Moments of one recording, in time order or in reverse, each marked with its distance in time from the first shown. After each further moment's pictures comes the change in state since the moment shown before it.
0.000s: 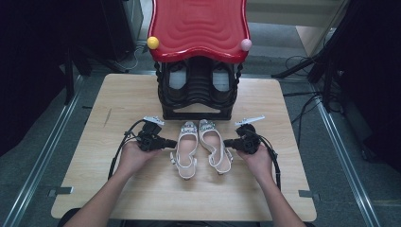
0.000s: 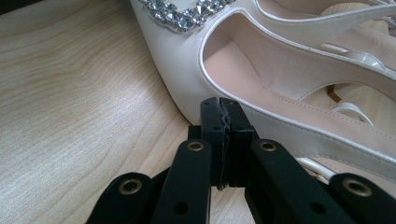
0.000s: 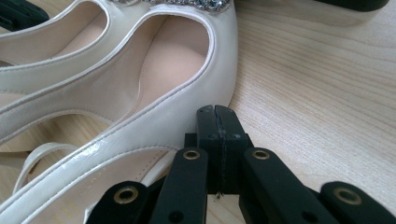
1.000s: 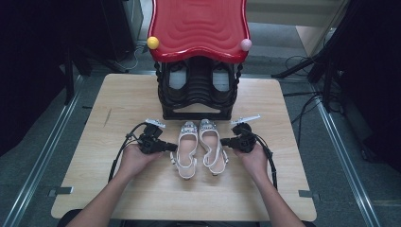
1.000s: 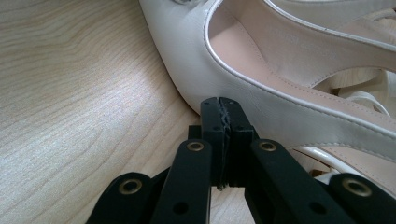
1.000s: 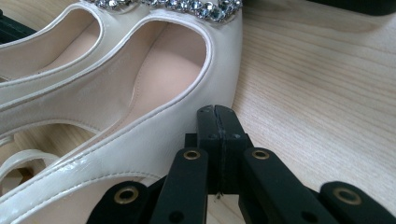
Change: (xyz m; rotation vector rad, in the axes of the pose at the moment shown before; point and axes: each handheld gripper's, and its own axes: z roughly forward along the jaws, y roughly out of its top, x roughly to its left) left arm 0.002 -0.008 0.008 0.026 -0.007 -0.034; right arm 0.003 0.006 0.013 -0.002 -0.010 0.005
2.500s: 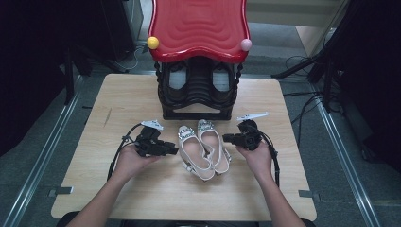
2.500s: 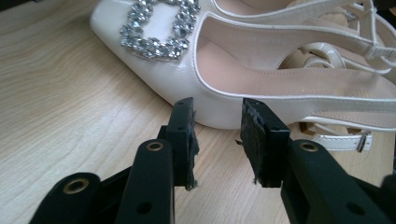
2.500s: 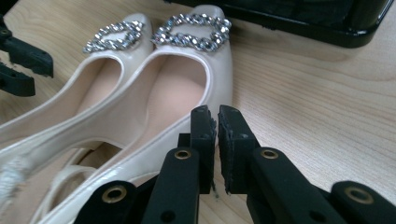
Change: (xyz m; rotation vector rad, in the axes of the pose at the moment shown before) left arm -0.020 -0.001 -0.023 -0.047 -0.015 0.080; right arm -0.001 0.006 -0.024 -0.072 0.034 0.014
